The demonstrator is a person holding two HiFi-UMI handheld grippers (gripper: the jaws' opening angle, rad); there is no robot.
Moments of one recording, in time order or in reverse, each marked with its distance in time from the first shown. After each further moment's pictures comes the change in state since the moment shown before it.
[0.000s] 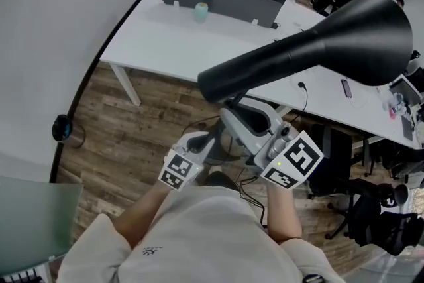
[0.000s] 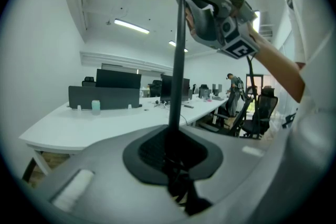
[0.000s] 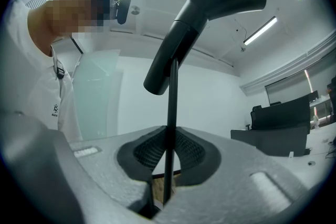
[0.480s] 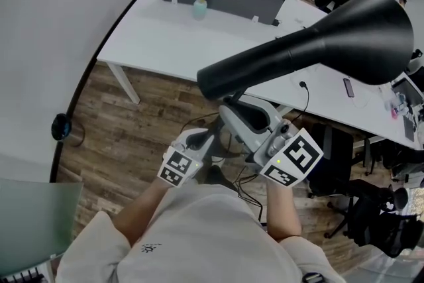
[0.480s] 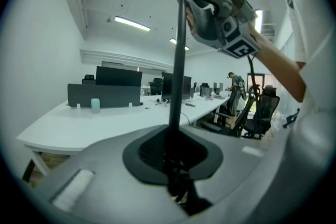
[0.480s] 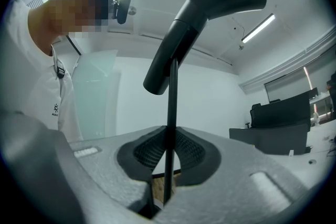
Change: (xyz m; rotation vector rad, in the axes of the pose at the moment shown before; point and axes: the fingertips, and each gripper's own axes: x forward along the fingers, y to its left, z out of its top) left arm 0.024 0.018 -0.003 -0.009 0.020 0.001; right arm 0.007 -0.032 -0.011 0.018 0.006 -0.001
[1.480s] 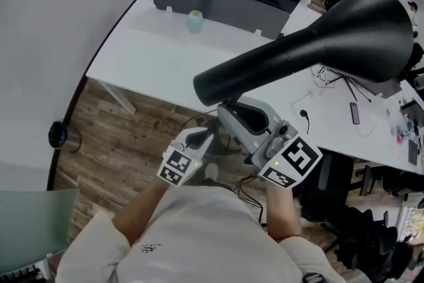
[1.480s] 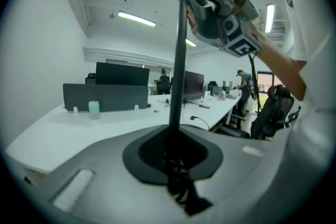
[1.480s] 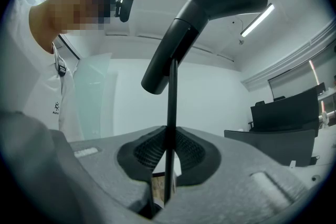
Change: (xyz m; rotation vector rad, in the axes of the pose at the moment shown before) left arm 0.144 0.098 0.048 -0.017 0.029 0.055; right arm 0.035 -0.179 0.002 0.020 0.008 0.064
